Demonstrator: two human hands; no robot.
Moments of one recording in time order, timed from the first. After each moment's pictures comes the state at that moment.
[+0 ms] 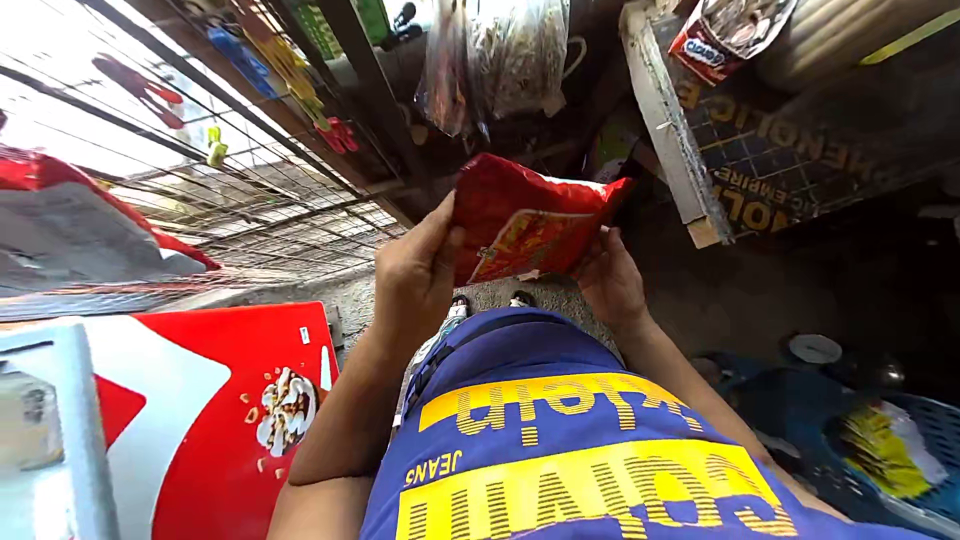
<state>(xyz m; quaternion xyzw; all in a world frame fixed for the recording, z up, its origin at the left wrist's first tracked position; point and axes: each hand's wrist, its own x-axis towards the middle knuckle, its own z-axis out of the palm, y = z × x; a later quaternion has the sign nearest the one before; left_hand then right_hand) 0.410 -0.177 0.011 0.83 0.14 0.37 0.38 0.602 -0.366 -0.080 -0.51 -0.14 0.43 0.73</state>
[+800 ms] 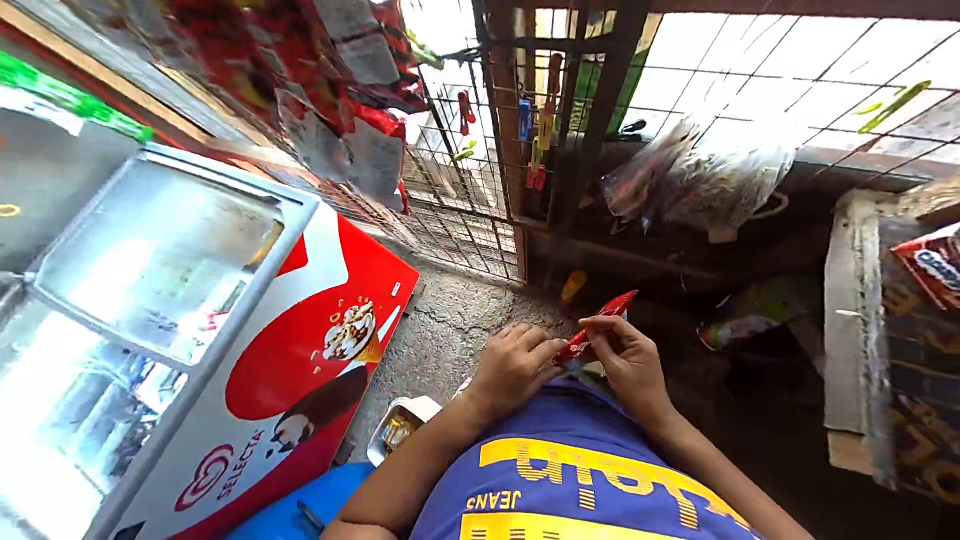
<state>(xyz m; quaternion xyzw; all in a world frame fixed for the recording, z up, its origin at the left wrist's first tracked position) 0.367 -0.266 -0.056 0.89 0.32 0.26 0.19 0.572 -0.302 -0.069 -0.54 -0.51 0.42 0.52</state>
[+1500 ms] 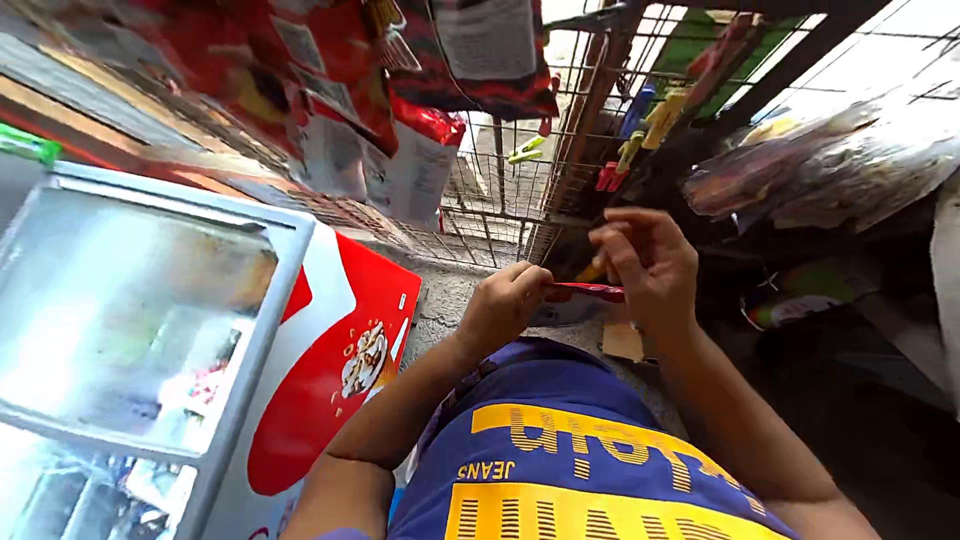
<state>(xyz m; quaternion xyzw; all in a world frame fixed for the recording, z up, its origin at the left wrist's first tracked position) 0.247 -0.090 -0.046 0.86 0.27 0.32 0.29 0.456 -0.140 -0.010 -0.52 -0.58 0.27 0.57</state>
